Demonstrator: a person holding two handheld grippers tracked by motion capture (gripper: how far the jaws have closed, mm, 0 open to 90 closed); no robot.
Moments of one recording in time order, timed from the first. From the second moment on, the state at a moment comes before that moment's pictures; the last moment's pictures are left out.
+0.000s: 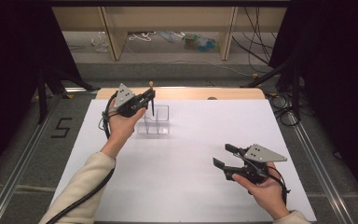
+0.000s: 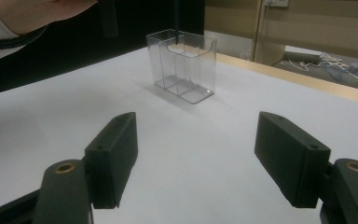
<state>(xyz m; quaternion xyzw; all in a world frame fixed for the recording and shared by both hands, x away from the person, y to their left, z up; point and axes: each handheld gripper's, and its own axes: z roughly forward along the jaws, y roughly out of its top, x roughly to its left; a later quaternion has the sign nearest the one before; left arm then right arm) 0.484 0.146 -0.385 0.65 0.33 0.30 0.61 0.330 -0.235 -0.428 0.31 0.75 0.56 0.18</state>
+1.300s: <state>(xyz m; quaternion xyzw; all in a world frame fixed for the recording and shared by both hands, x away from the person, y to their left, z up) 0.487 0.146 -0.395 0.66 0.33 0.30 0.61 0.332 -0.235 -0.428 0.30 0.74 0.56 0.19</state>
